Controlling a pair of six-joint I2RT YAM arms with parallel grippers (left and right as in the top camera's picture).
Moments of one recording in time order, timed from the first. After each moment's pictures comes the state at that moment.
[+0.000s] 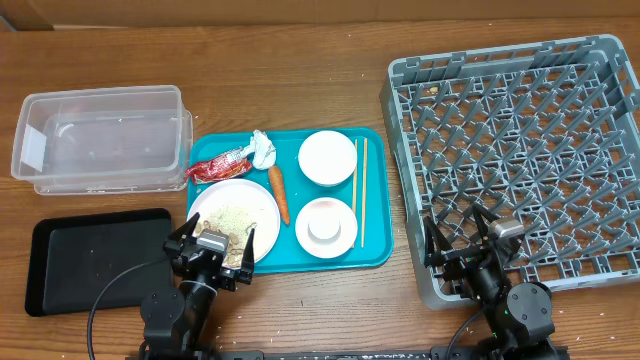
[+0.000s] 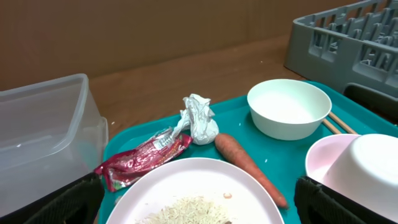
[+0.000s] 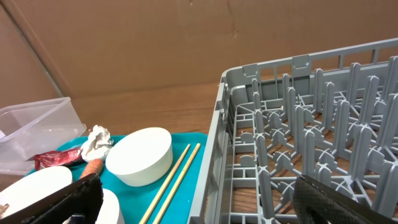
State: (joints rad) left arm -0.03 0.02 0.10 -0.30 0.22 0.15; right arm 0.29 0.01 0.06 -0.14 -0.05 0.26
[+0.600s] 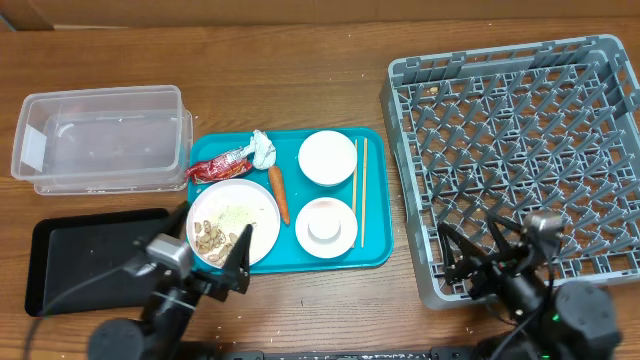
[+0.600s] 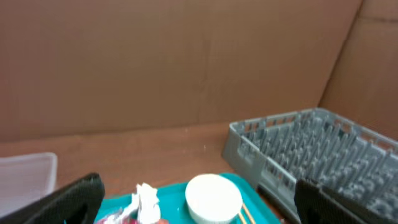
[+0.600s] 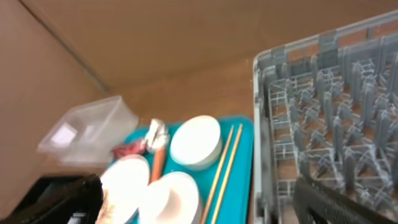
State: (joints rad) left arm -0.03 0.18 0.58 -0.41 0.35 -0.15; right arm 0.29 0.30 0.69 -0.71 -0.17 0.43
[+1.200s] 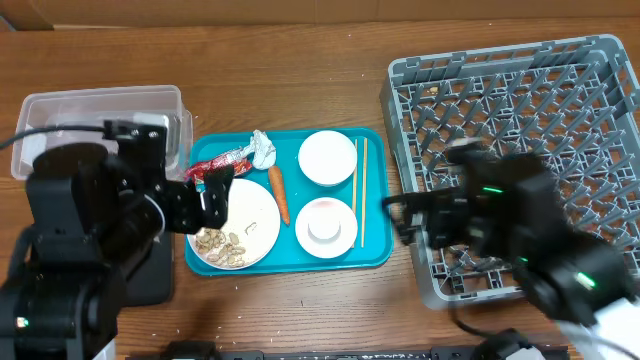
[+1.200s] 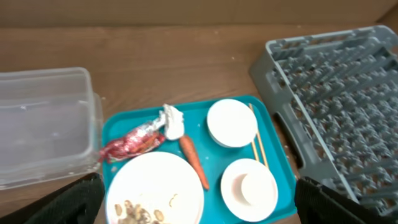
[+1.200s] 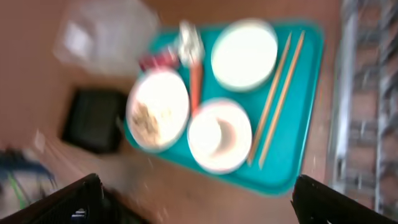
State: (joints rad) left arm -0.03 1.01 1.52 -1.18 0.25 -0.04; right arm 0.50 1.01 1.18 -0.98 -0.29 0.45
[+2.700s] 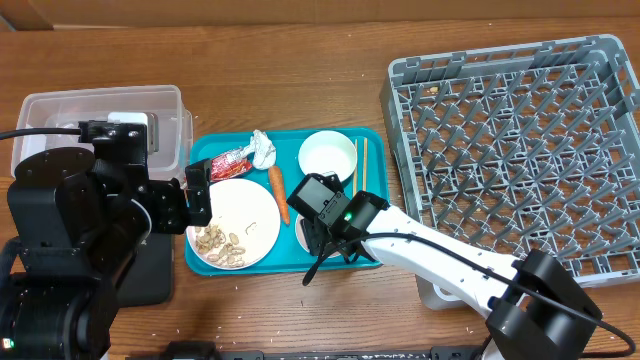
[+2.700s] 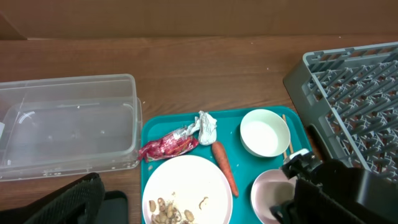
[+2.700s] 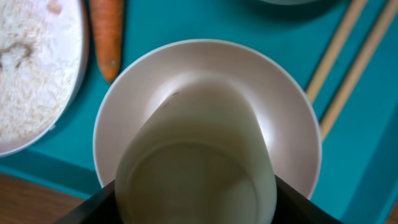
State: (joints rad) left arm -0.03 1.00 1.57 -1.21 0.11 -0.04; right arm 0.91 1.73 1.19 -0.76 0.10 0.59
